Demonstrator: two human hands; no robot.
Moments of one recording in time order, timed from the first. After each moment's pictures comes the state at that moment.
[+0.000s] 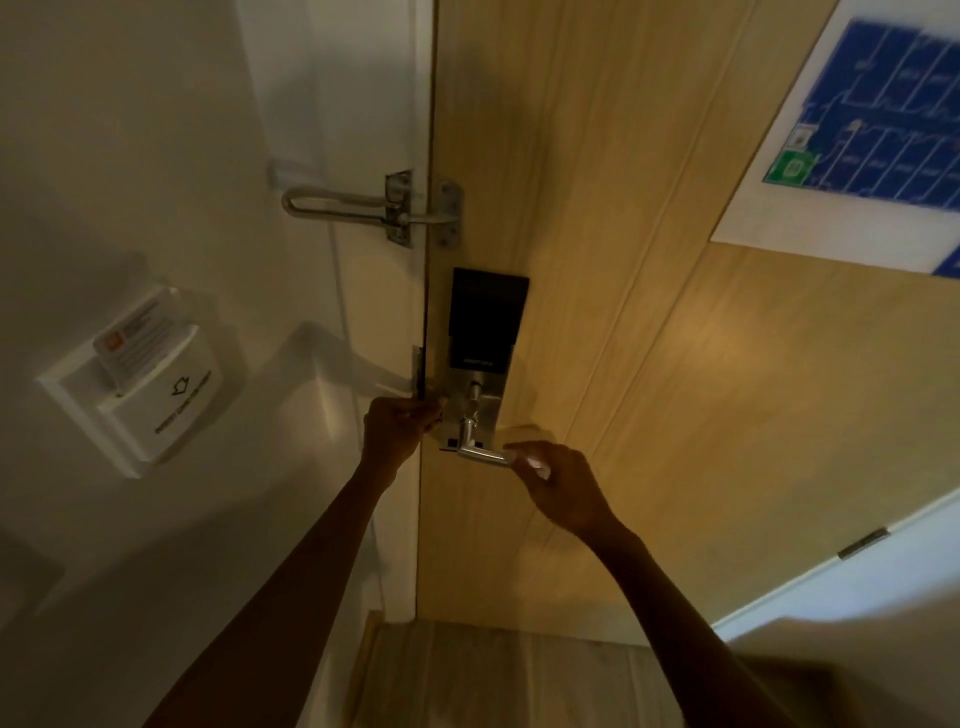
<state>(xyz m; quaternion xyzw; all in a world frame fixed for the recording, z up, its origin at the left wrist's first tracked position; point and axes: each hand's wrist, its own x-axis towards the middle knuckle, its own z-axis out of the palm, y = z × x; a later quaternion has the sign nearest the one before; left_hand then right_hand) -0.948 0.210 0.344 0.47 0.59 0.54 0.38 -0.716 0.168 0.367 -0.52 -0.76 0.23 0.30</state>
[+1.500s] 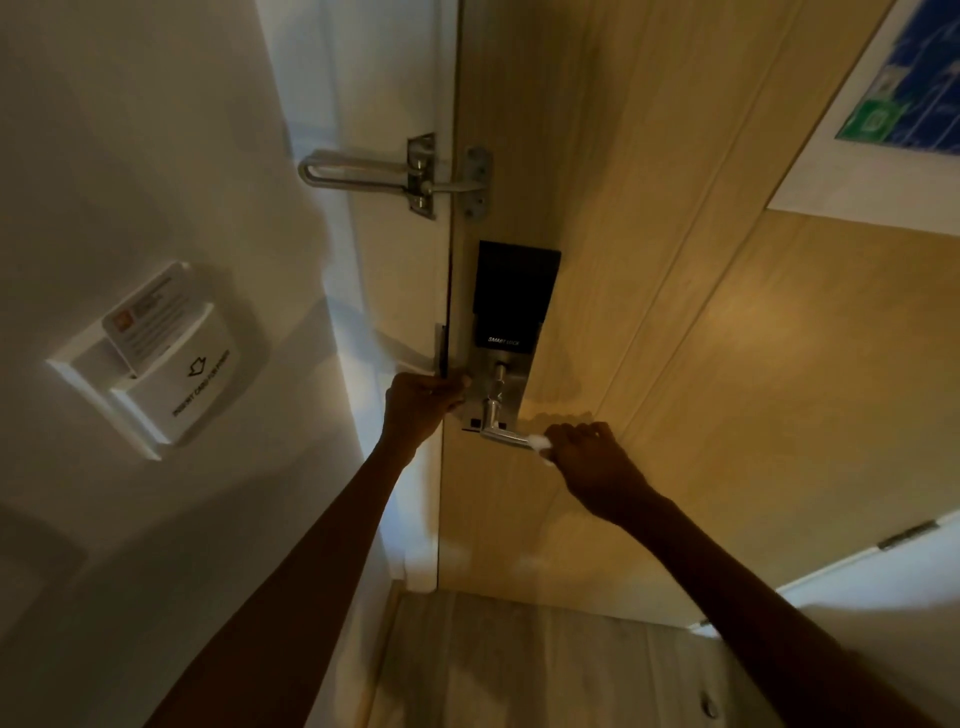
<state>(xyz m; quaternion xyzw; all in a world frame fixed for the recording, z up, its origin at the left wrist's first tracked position) -0.951 0.213 0.349 0.46 0.58 0.53 0.41 -0.700 0.187 0.345 -0.44 -0.89 -0.06 0.10</state>
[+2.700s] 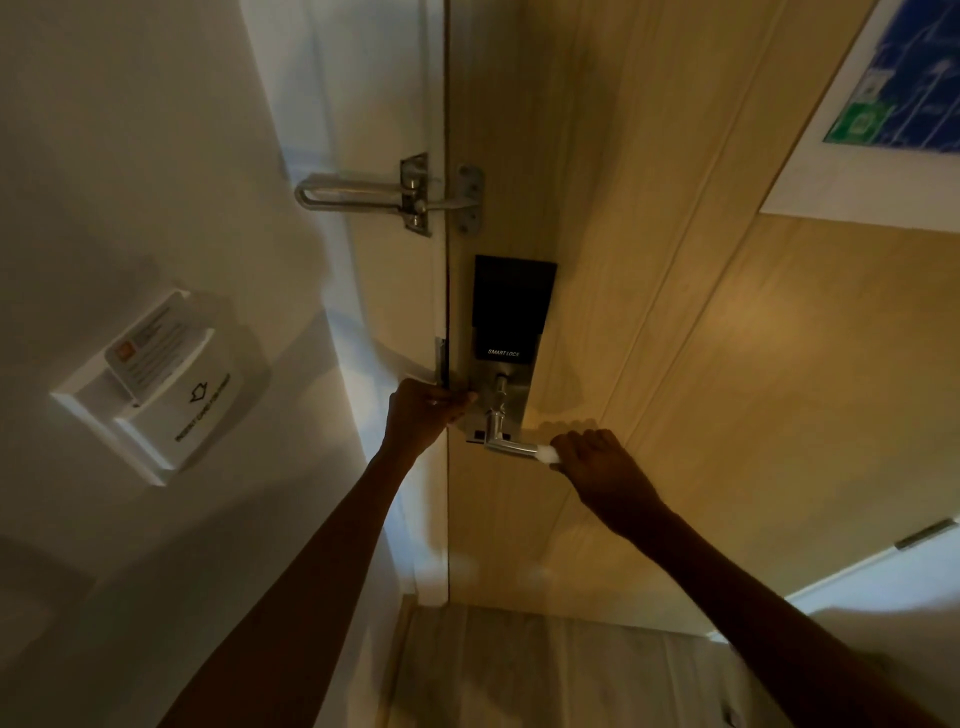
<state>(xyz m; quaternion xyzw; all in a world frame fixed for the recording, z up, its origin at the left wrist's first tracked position) -0.963 0.221 0.348 0.55 0.60 0.47 0.34 -0.688 0.191 0.333 -0.40 -0.89 -0.15 0.14</state>
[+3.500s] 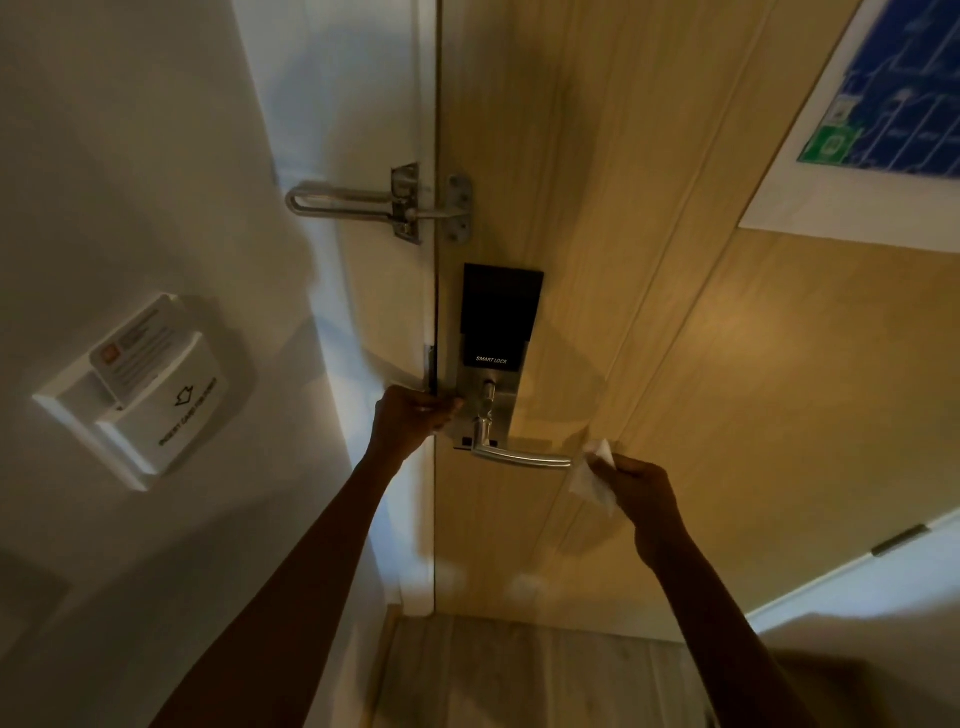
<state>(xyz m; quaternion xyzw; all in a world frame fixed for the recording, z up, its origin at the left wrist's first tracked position) -0.962 0.221 0.350 0.53 0.60 0.46 0.37 -0.671 0.163 0.361 -0.64 -0.41 0.46 0.45</state>
